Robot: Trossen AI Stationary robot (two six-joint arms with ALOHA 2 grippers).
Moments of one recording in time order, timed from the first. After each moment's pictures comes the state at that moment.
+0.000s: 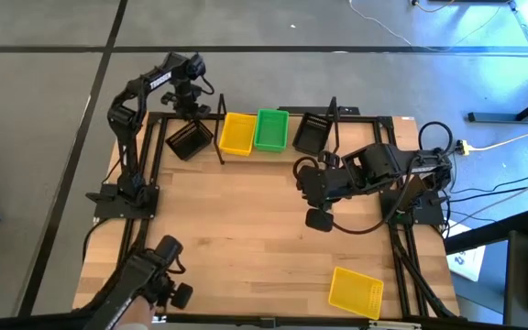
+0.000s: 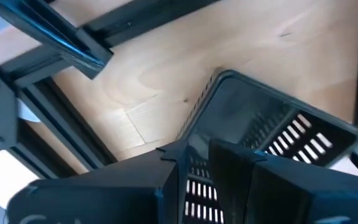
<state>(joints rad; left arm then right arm) 1.16 2.03 1.66 -1.32 -0.01 -0.04 0.30 1.79 2.24 -1.57 0.24 0.44</state>
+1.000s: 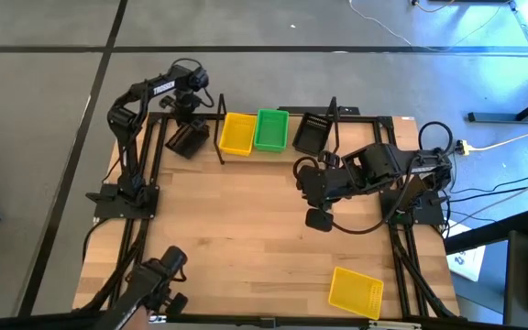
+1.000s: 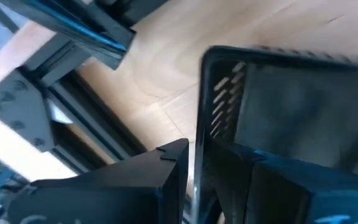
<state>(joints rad) 1.12 2.00 1.49 -1.21 -0.21 0.06 0.30 1.79 2.24 -1.57 0.24 0.44</state>
